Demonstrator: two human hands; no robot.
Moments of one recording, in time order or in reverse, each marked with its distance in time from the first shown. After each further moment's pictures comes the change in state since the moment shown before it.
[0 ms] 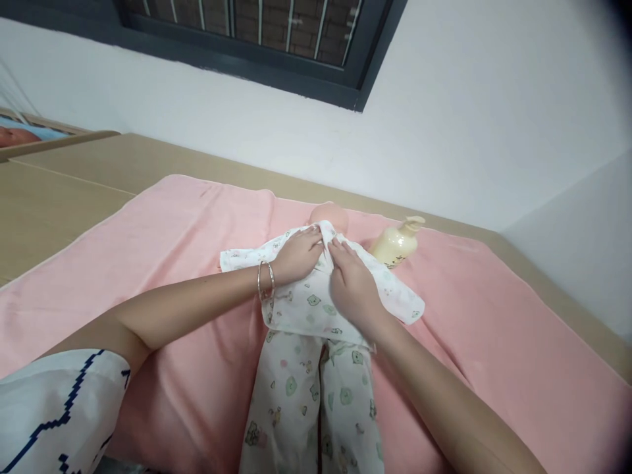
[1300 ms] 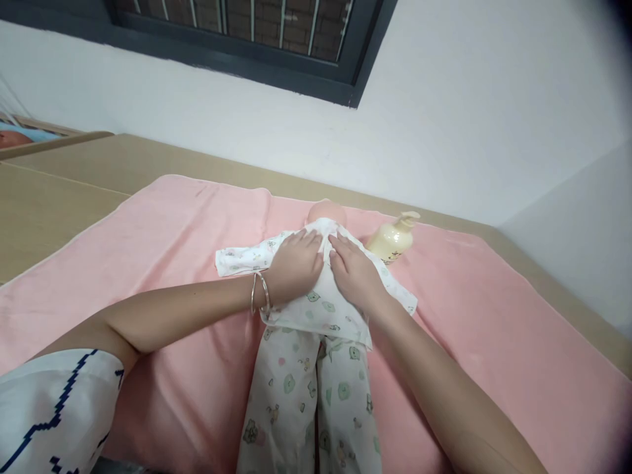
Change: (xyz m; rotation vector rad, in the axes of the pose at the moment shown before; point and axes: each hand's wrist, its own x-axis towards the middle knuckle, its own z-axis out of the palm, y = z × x) left_hand -0.025 0.019 0.004 0.305 0.032 -0.019; right_hand 0.012 0.015 -0.005 -0.078 -0.011 -0.058
